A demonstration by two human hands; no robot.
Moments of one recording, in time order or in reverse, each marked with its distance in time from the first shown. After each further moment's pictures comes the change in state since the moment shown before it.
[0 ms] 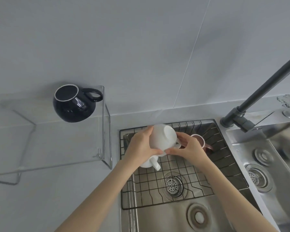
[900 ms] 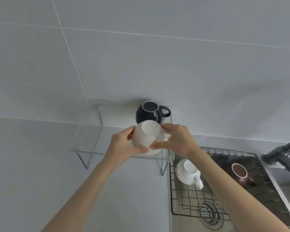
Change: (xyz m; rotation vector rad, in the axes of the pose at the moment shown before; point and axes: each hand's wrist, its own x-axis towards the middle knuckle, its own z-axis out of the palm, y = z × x) left_hand -0.122 -0.096 -0.189 -0.307 0.362 -0.071; right_hand -0.033 -0.215 0.150 -0.439 -0.077 -0.363
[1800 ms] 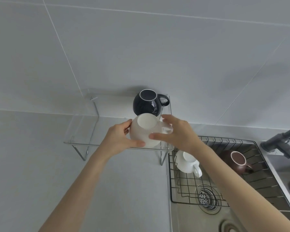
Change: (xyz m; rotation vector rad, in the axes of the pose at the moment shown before) left_hand 0.006 -0.012 -0.003 -0.030 -0.155 -0.091; right_hand -0.010 0.007 0.004 0.024 -0.019 0.060
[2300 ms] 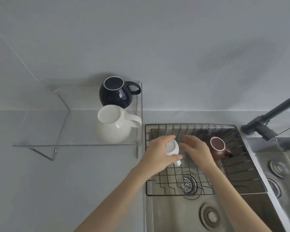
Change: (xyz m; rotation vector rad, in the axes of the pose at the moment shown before) left_hand 0.004 0.036 0.181 0.068 -0.249 0.084; right_hand -0.041 0.181 -0.012 0.328 0.153 0.395
